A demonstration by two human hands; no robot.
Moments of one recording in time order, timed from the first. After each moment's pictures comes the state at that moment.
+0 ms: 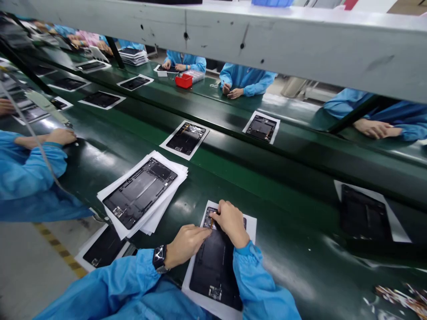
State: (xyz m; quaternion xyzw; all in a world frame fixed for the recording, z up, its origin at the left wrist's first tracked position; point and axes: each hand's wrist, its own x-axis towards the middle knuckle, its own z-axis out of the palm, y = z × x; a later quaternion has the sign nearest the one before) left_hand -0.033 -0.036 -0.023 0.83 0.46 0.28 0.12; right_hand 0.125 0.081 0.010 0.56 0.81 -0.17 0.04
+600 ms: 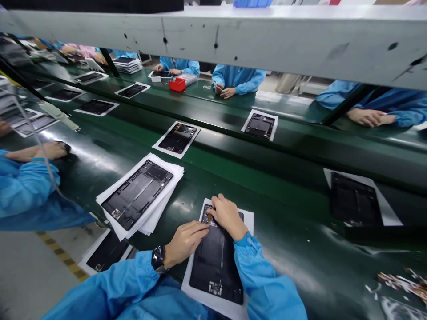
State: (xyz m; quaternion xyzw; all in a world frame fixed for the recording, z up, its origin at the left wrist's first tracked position) left_hand -0.034 -0.039 -0.028 0.83 0.45 0.32 0.09; right_hand 0.127 0.081 0.008 0.47 0.87 -0.13 0.03
